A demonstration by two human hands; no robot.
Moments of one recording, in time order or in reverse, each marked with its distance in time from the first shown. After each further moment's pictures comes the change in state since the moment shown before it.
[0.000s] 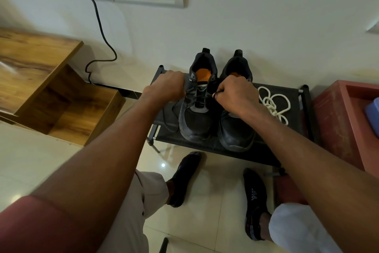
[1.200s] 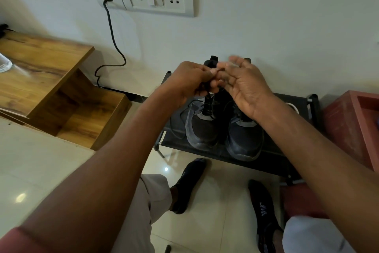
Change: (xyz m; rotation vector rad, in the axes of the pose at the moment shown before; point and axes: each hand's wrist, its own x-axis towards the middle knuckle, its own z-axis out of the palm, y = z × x) left_hand -0.037 0.048 -0.049 -1.357 -0.056 -0.080; right_hand 0.004 -0.028 -0.034 1.561 -0.078 0.149
